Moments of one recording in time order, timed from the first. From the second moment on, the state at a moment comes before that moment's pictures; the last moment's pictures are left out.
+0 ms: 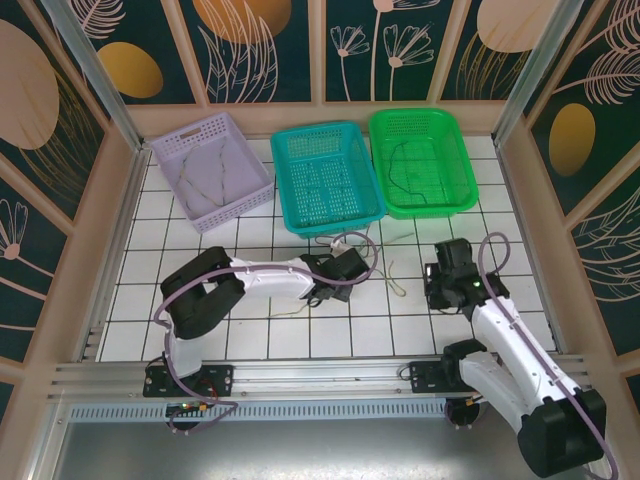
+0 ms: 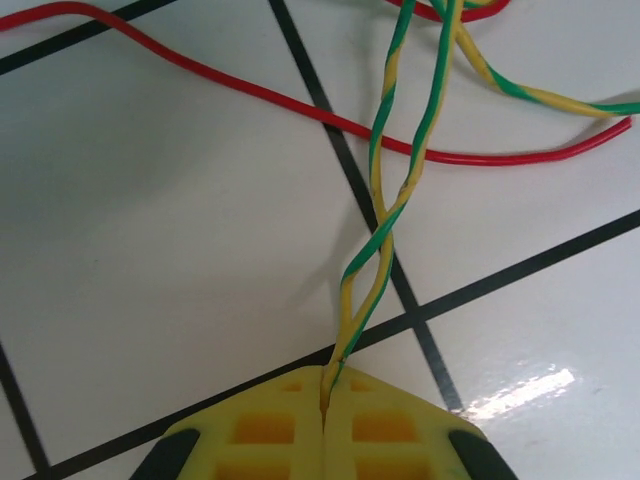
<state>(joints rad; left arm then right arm) -1.07 1.92 1.16 -0.39 -0.28 -0.65 0.27 0.82 0.56 -0.79 0.05 1.73</state>
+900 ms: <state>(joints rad) -1.07 1.67 0.99 -0.28 -0.22 -0.55 0.42 0.99 0.30 -0.29 -0.21 2.07</state>
